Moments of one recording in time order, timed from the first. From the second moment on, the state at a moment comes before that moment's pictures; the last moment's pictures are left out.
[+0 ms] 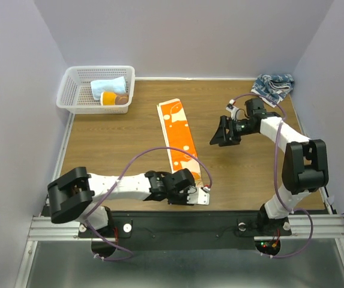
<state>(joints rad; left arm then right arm) -1.24 1.39 0.76 -0.35 0.04 0.50 0.13 1.69 1.15 -0.60 -0.92 0.10</state>
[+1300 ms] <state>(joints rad) -1.21 1.59 0.93 -0.43 0.22 0.50 0.10 1.58 1.23 -0.71 -0.73 0.05</state>
